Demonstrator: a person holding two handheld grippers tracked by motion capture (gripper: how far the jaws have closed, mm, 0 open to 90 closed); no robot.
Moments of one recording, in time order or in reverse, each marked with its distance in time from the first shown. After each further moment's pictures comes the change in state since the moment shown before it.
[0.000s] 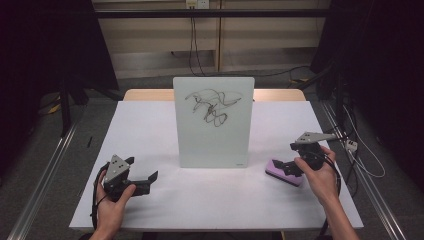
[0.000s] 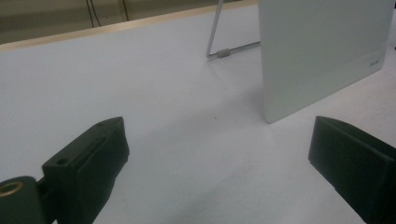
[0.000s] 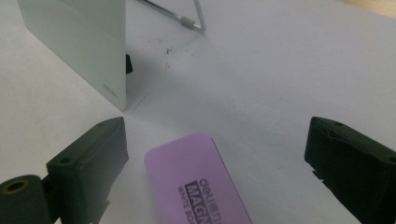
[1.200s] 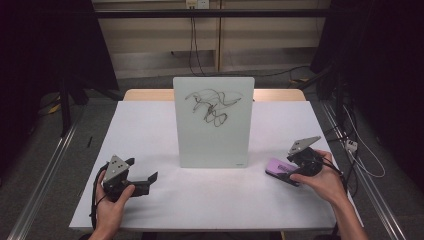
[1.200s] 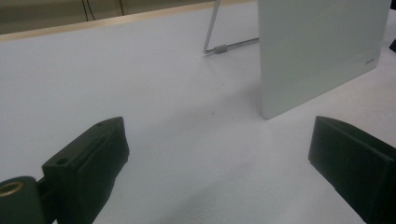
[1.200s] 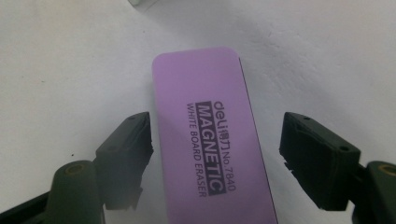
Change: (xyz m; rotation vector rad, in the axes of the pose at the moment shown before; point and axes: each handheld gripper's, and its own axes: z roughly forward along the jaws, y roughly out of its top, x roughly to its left) left arm 0.001 -0.002 0.001 0.007 -0.022 -0.023; right arm -0.002 -0.010 0.009 0.280 0.083 -0.217
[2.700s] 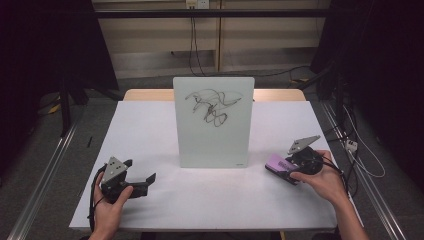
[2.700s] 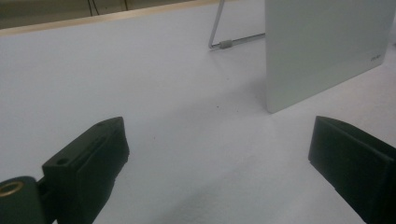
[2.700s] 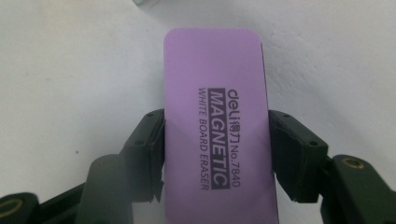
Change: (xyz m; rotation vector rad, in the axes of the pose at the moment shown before) left arm 0.002 -0.003 -0.004 0.011 0.017 -0.007; right arm 0.002 0.003 -0.003 0.007 0.005 -0.005
